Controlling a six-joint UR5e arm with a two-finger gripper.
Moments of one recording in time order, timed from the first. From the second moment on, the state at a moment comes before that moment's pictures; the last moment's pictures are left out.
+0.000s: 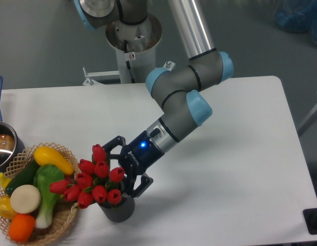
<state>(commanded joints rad) 2.46 -2.04 -1.71 -0.74 0.43 1.30</state>
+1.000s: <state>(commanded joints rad) 2.46 -2.05 -1.70 -0.74 0.42 1.30</state>
